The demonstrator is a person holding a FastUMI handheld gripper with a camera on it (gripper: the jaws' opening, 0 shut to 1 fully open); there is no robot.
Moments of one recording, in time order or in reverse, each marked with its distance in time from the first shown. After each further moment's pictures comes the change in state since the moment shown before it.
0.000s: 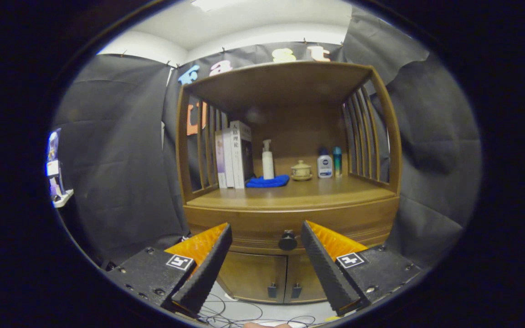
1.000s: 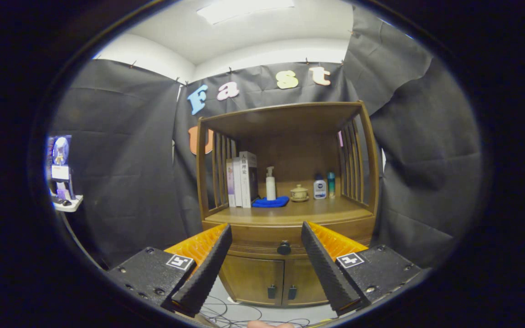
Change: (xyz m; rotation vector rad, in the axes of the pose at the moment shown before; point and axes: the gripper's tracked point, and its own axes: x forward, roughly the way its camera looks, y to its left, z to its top) arm -0.119 0.011 0.059 -0.022 -0.145 0.041
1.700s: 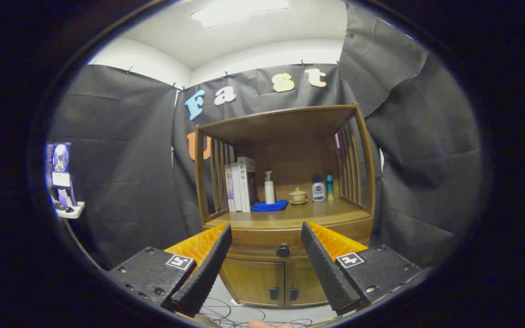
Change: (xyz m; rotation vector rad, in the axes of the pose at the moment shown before) arm -0.013 -0.014 0.011 0.021 -0.029 -0.010
